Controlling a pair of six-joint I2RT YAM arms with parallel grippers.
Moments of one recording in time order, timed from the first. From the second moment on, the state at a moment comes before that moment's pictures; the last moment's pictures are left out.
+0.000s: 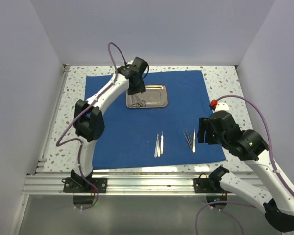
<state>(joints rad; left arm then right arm) -0.58 2.08 1.94 -0.96 -0.28 -0.75 0.63 0.78 1.11 -1.19 0.34 0.48</state>
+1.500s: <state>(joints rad) -0.45 2.48 2.23 -0.85 -0.18 -0.56 0.63 0.96 1.15 -1.15 0.44 0.54</state>
